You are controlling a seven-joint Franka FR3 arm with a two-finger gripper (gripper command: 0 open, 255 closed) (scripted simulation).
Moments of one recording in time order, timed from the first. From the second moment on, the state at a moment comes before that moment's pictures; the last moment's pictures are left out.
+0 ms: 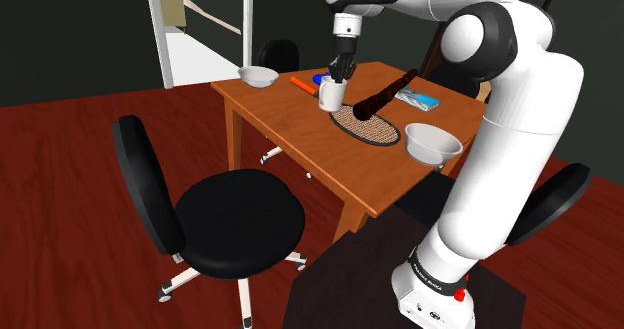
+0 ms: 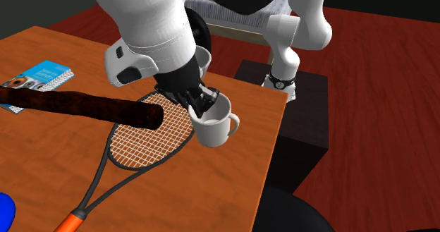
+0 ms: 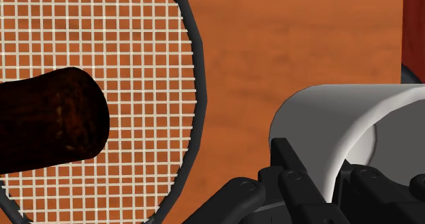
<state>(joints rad) -0.05 0.19 -0.30 -1.55 0.06 1.51 -0.33</state>
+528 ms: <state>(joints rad) -0.06 0.21 -0.31 -1.43 0.06 1.41 -0.34</state>
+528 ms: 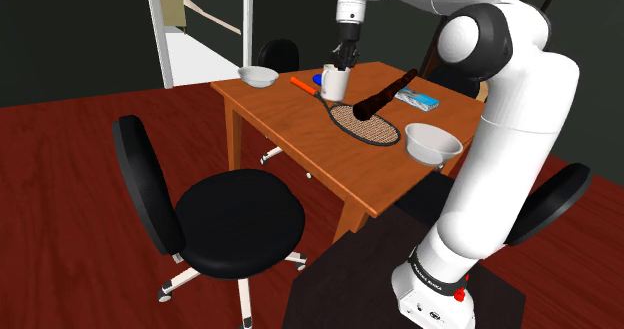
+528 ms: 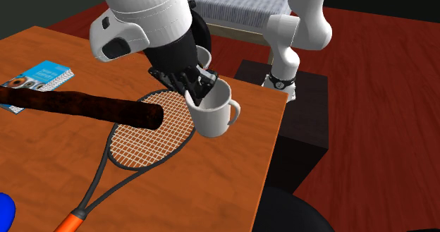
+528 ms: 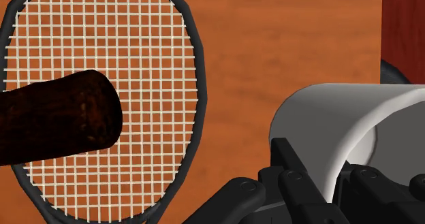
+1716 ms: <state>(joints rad) -0.19 -0.14 -0.45 -1.79 -0.12 1.45 -0.61</state>
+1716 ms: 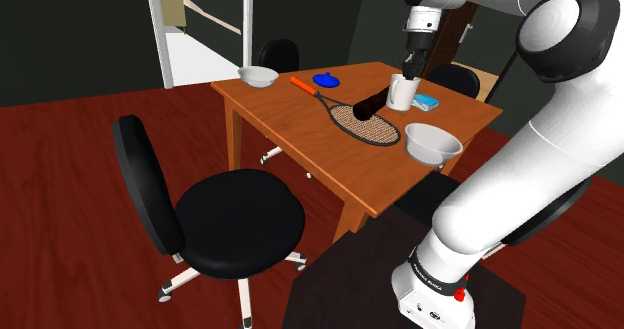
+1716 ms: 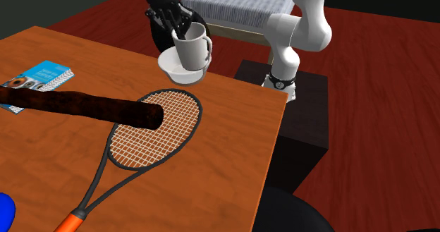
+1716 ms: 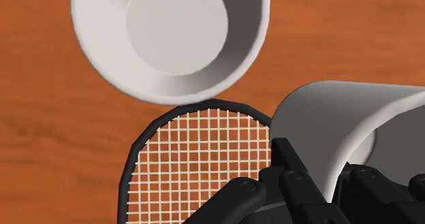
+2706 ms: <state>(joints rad) -0.32 -0.24 -0.60 -1.88 -0.25 1.49 -0.86</state>
